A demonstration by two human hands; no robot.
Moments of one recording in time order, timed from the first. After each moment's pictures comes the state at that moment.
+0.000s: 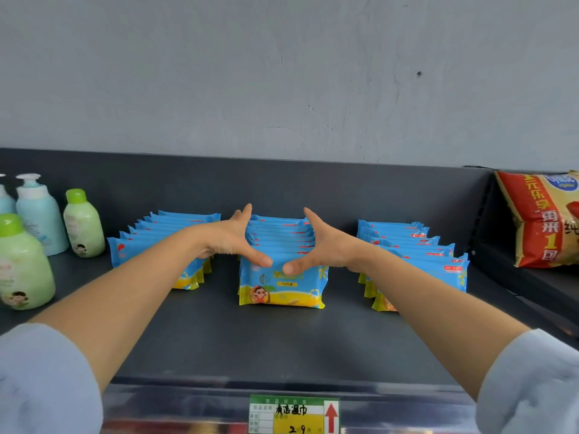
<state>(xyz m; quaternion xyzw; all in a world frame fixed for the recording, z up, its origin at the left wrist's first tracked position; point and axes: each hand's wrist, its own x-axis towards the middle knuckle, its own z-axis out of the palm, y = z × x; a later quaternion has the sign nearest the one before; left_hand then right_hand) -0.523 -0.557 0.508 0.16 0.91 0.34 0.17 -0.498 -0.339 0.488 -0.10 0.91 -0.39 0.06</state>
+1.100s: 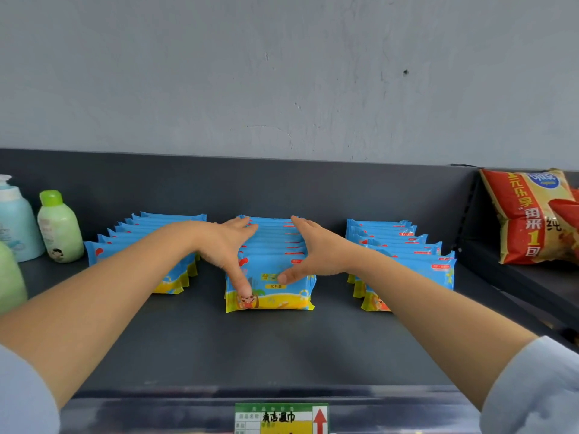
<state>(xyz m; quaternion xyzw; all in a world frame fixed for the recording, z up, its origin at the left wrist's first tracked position) -0.516 -0.539 0.526 0.24 0.96 -0.03 0.14 -0.478 -0.337 0.498 -0.13 0.97 -0.19 0.00</state>
